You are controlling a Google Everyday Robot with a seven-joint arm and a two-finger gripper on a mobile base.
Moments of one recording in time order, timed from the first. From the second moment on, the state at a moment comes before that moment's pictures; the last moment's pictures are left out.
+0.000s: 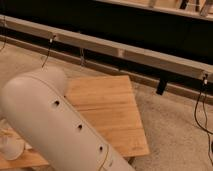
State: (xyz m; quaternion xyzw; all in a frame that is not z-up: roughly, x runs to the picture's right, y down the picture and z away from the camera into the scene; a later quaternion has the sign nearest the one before) arm -0.485 0.257 0.685 -0.31 0.04 0.12 0.94
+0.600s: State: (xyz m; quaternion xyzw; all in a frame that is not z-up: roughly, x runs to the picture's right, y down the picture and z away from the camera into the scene) arm -0.460 0.155 0.622 -0.27 0.01 0.19 0.95
